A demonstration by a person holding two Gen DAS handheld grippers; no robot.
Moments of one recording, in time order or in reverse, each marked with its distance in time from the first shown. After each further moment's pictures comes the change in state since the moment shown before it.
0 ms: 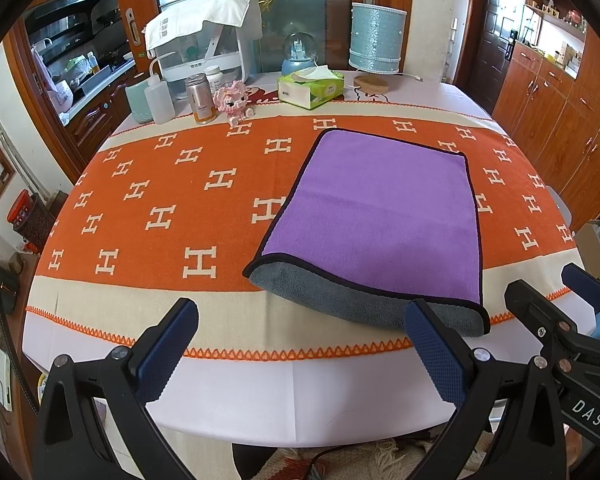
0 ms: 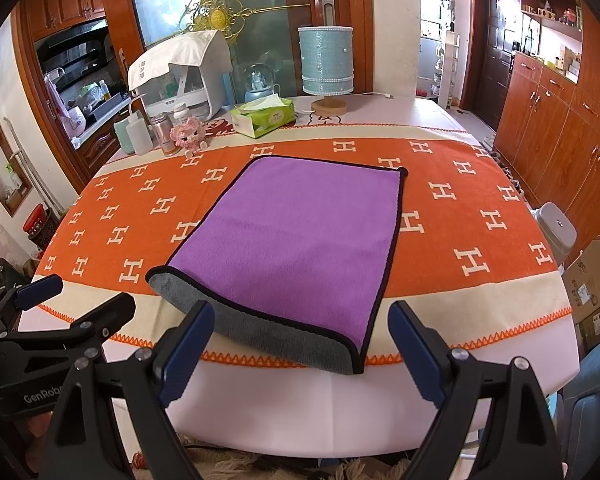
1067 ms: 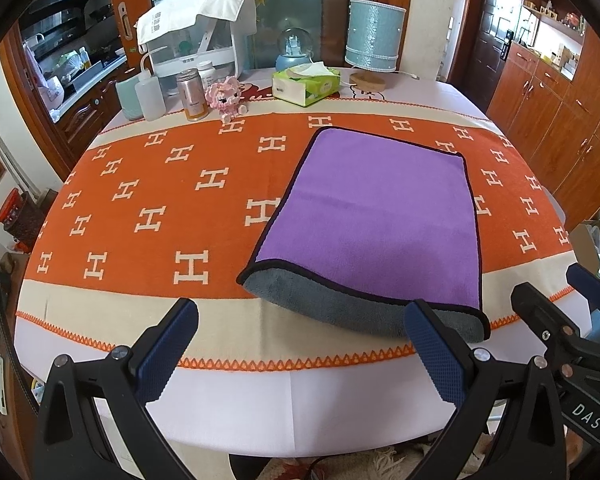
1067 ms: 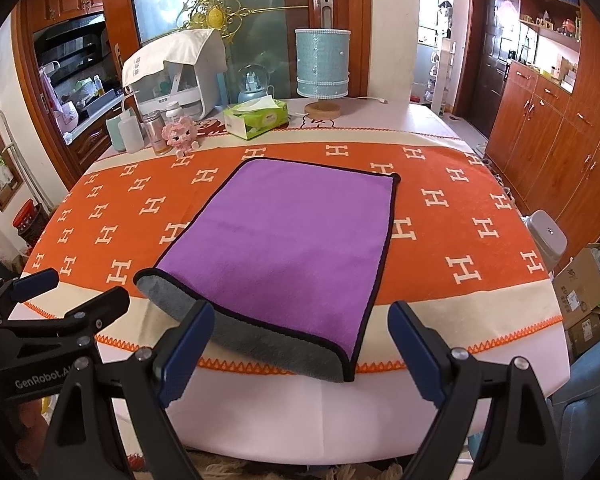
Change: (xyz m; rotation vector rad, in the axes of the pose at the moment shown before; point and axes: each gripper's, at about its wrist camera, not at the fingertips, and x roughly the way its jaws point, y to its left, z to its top) left arm 0.016 0.004 0.008 0.000 0.014 -0.034; right arm 0.009 0.001 0.004 -0.028 -0.014 -0.054
